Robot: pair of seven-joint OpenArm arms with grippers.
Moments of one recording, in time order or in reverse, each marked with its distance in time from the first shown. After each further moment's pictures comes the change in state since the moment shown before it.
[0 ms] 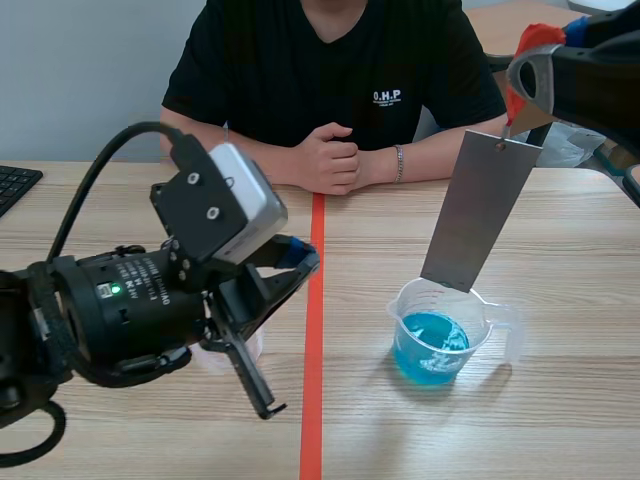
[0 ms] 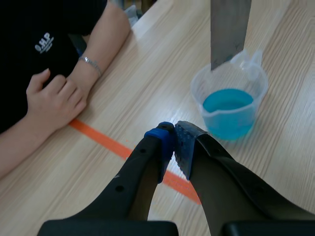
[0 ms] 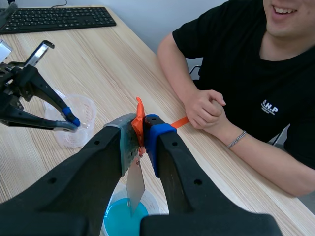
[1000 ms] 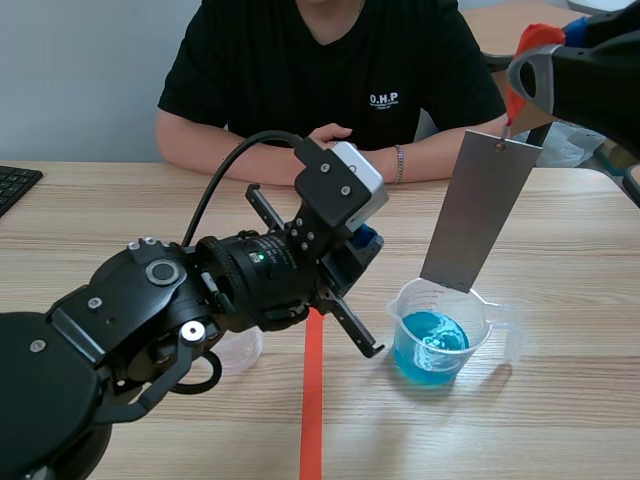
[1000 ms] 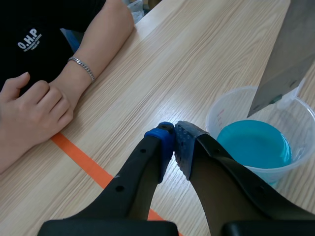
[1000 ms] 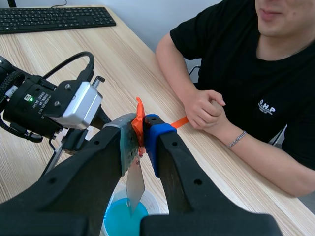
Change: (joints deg) left arm -12.9 18.3 4.1 -20.8 5.8 1.5 1.9; right arm 0.0 0.0 0.0 0.0 0.0 0.0 0.0
